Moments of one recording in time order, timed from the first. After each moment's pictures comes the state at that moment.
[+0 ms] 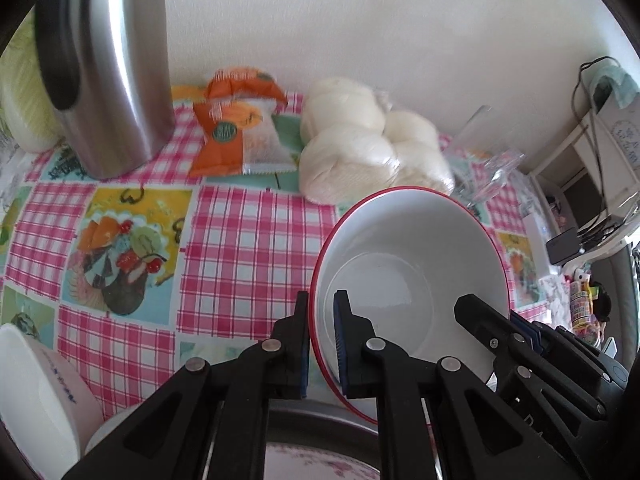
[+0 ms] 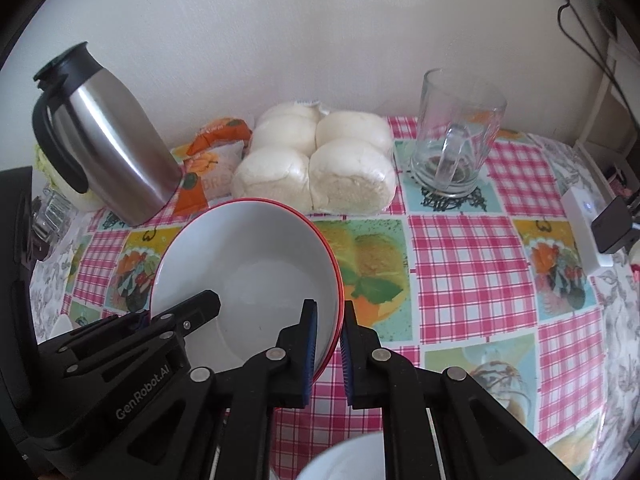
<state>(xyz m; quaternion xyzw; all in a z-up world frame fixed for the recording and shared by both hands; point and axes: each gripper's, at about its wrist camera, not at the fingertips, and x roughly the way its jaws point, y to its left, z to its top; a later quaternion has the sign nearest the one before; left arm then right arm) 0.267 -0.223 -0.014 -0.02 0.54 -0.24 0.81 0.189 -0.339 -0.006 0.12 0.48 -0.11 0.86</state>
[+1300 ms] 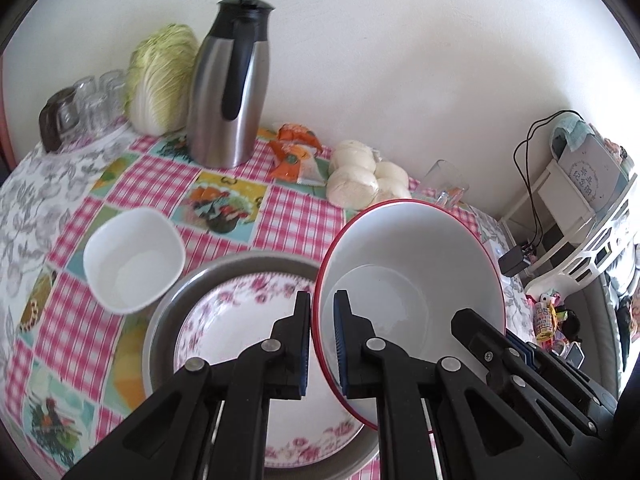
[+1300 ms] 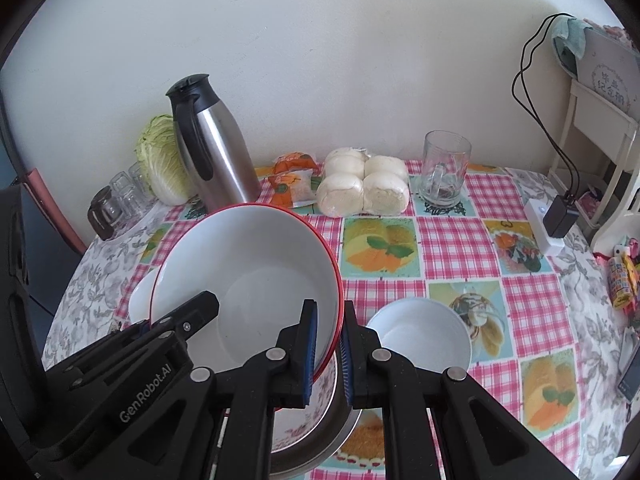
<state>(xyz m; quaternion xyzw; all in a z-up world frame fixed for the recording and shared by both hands) 0.130 -0.121 0.075 -0.09 0.47 -0.19 0.86 0.054 -0.249 0.080 0.10 0.41 -0.08 0.90</state>
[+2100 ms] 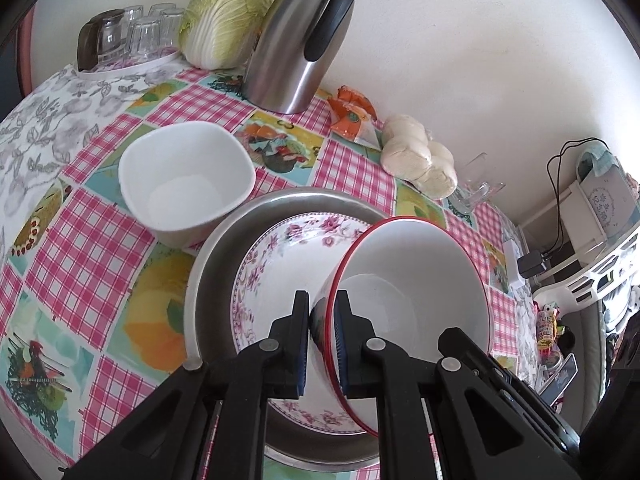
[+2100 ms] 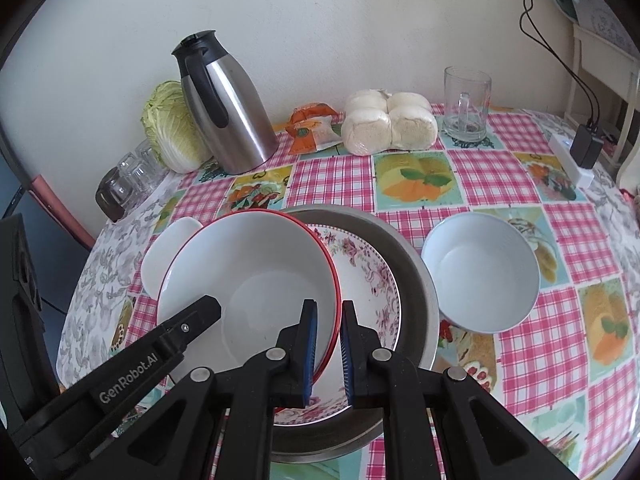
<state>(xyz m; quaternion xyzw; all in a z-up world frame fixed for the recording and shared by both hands) 0.120 -0.066 0.018 -0.15 0.51 -0.15 0.83 0.041 -0.212 0.020 0.16 0.44 -0.07 0.88</state>
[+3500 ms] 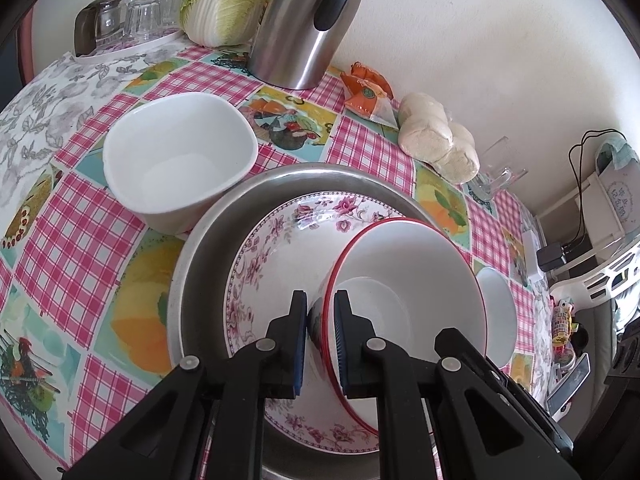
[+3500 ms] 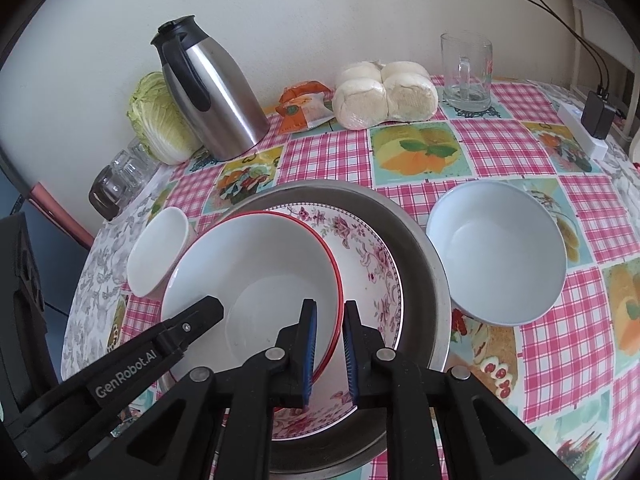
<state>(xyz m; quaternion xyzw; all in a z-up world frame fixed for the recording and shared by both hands) 0.133 -0.077 -0.007 -0.14 0.54 -0.14 0.82 0.052 -0.224 -0.013 0.19 0.46 -0.06 0.87</state>
